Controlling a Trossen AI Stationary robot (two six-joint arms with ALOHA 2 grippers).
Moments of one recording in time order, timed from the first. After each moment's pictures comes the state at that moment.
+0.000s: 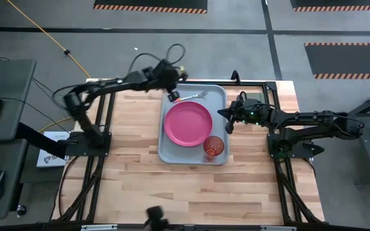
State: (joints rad) left arm 0.55 1.72 1.33 -0.40 -0.18 0.28; right arm -0.33 1.06 0.40 0.26 0.05 0.03
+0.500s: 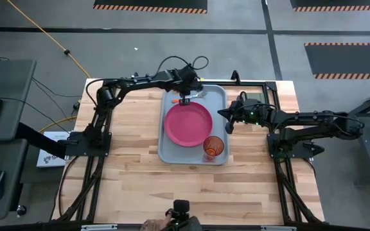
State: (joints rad) left arm 0.51 2.14 1.71 -0.58 -0.16 0.55; right arm -0.33 1.06 0.40 0.25 0.05 0.05
